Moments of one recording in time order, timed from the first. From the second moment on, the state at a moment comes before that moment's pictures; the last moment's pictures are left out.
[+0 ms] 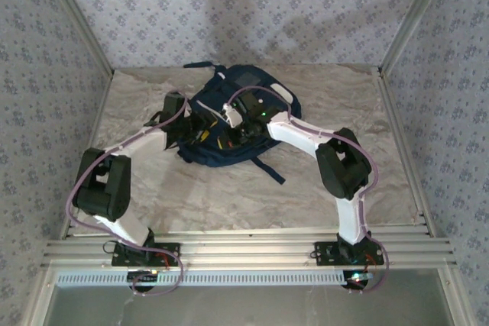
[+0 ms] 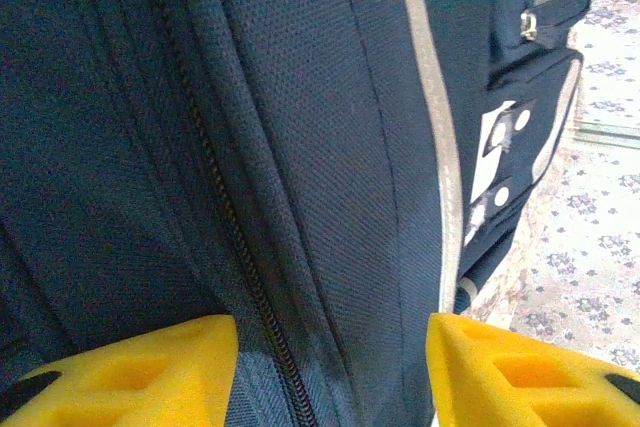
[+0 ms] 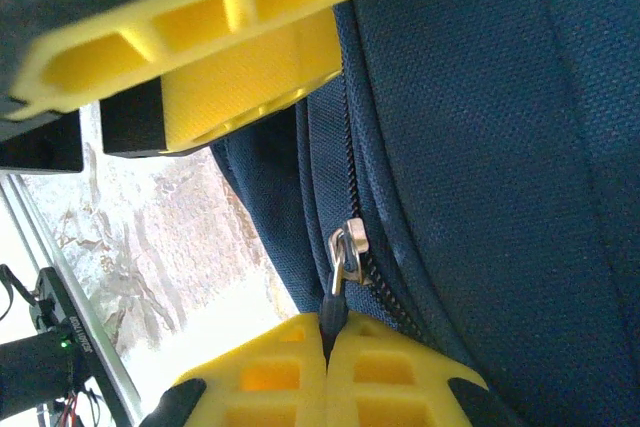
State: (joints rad) left arm -0.32 1.65 1.00 -0.13 0.39 -1.11; right arm 0.70 1.99 1.53 -0.50 -0.51 0.34
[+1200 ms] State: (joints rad) left arm -0.33 1.74 1.03 -0.08 0.41 -1.15; right arm 0.59 1.90 1.45 -0.65 -0.43 0.11
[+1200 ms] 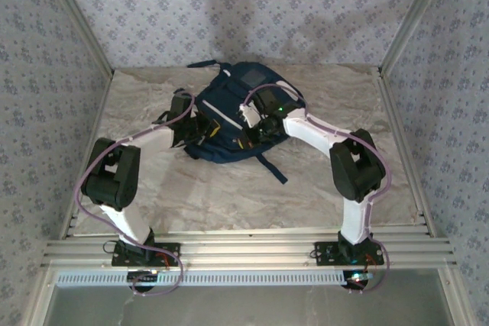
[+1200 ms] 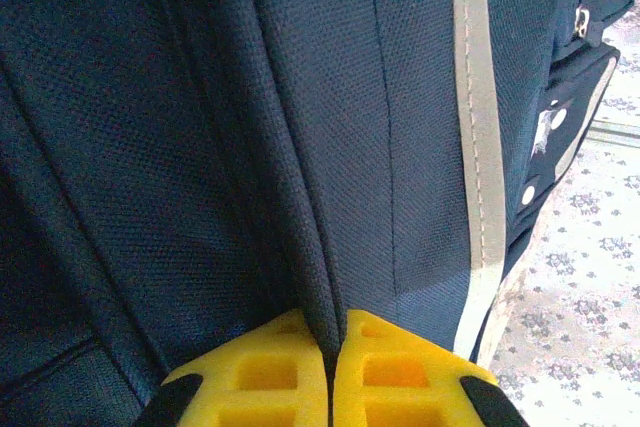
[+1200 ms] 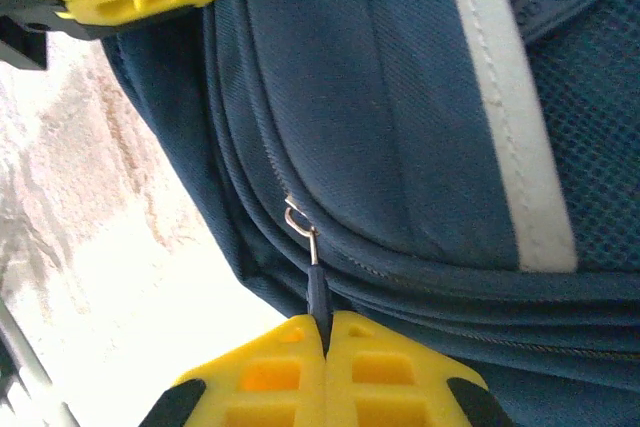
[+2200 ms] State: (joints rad) left arm -0.35 1.74 1.06 -0.09 0.43 -1.14; right arm 0.45 1.89 1.41 -0.64 -0.23 -0.03
